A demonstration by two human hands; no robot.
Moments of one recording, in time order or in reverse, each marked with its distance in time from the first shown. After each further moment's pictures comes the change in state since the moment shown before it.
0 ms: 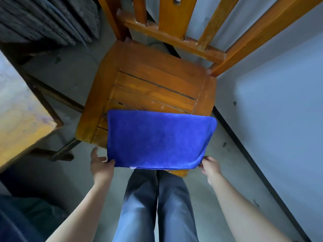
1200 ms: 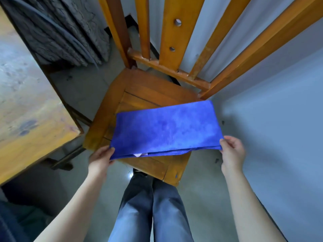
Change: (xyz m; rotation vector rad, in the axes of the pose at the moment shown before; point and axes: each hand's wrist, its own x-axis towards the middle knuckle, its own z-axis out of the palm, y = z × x) left_hand -0.028 0.074 -0.034 -0.564 -0.163 -0.060; right_hand -0.078 -0.119 -0.067 0.368 0.215 -0.525
